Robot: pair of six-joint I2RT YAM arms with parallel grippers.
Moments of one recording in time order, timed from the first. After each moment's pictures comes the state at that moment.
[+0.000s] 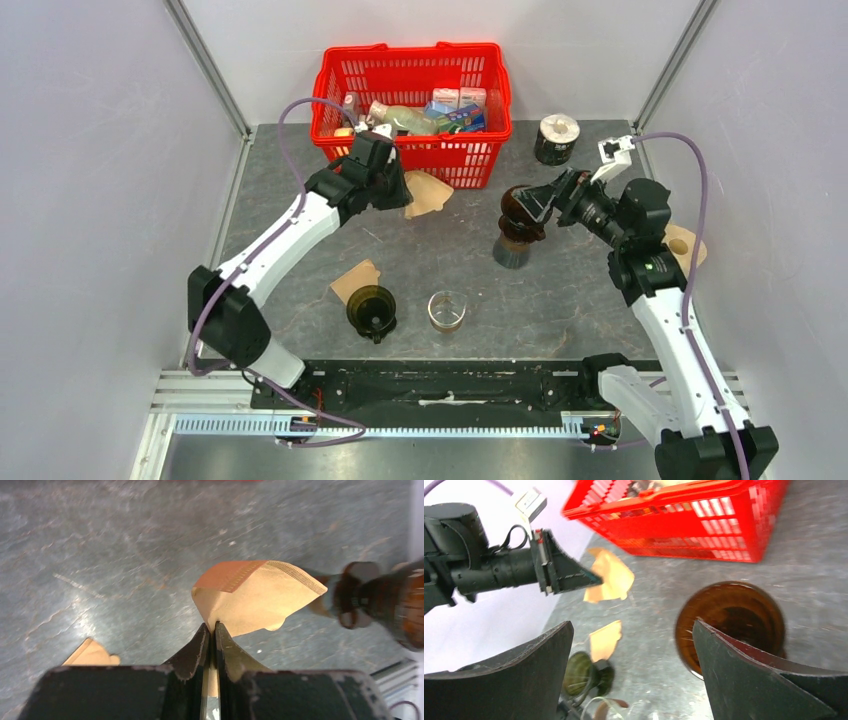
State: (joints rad) left arm -0.55 1.57 1.42 -0.63 -0.04 -0.55; right arm 0.13 0.87 0.90 -0.17 -0.45 0.53
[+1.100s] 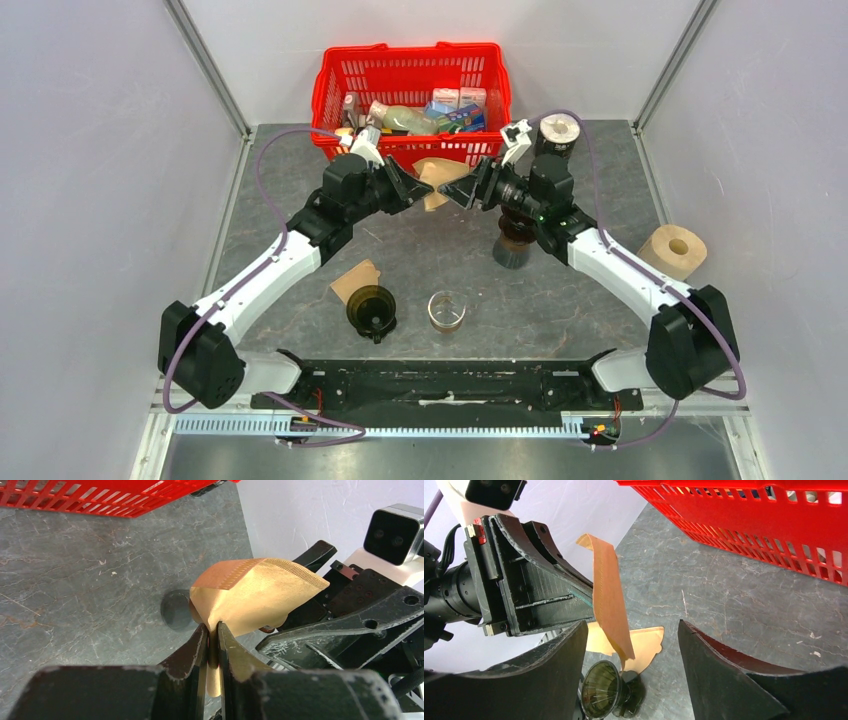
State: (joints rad) left arm -0.55 1.32 1.08 -0.06 0.19 -0.83; right arm 0.46 1.37 0.97 0.30 -0.48 0.62
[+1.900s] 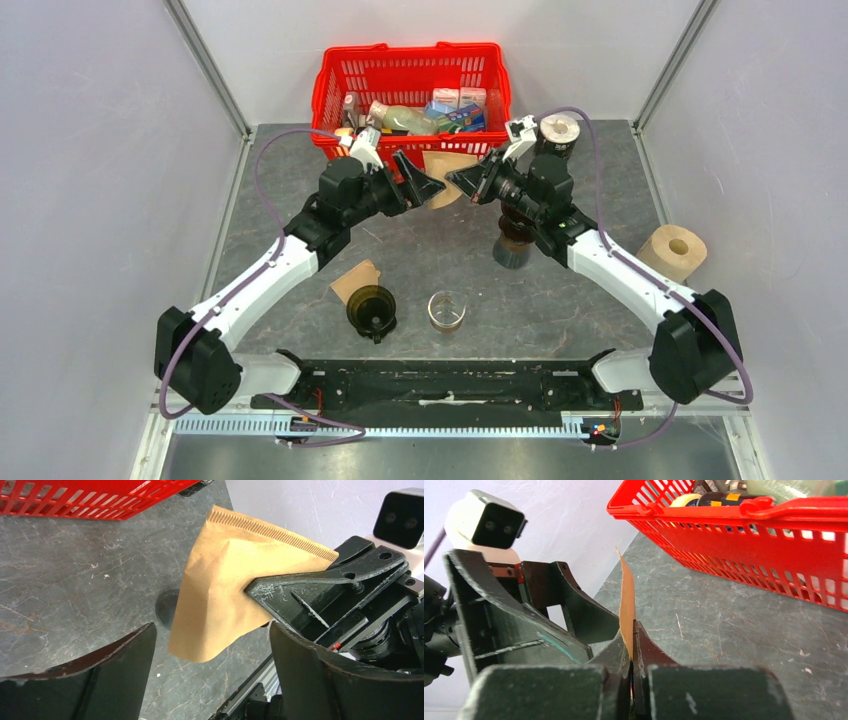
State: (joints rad) left arm -0.55 1.30 1.05 -0.01 0.21 -0.83; right arm 0.51 1.37 1.00 0.37 -0.32 0.64
